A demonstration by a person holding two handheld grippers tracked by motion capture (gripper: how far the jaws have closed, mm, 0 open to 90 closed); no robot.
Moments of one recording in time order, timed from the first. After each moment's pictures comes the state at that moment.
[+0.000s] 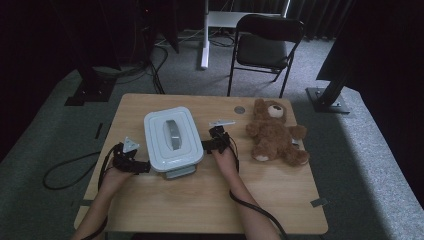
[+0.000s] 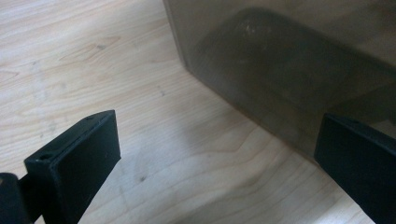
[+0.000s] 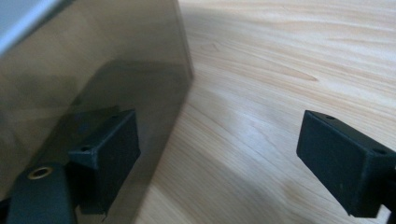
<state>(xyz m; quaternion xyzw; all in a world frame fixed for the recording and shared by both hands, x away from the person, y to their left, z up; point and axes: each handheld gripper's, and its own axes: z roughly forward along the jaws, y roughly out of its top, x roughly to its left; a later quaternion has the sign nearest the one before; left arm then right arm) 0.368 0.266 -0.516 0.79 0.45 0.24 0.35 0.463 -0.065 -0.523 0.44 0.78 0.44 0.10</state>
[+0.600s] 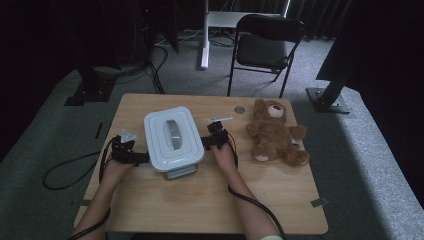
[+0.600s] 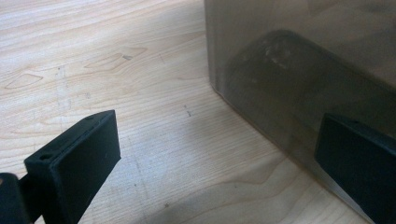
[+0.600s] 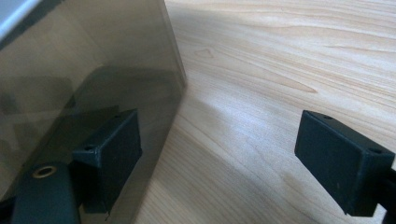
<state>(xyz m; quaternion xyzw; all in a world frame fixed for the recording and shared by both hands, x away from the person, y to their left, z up) 0.388 0.273 -0.509 0.77 0.48 0.24 0.35 0.479 -0.058 -0.521 0.45 0.78 0.42 0.09</state>
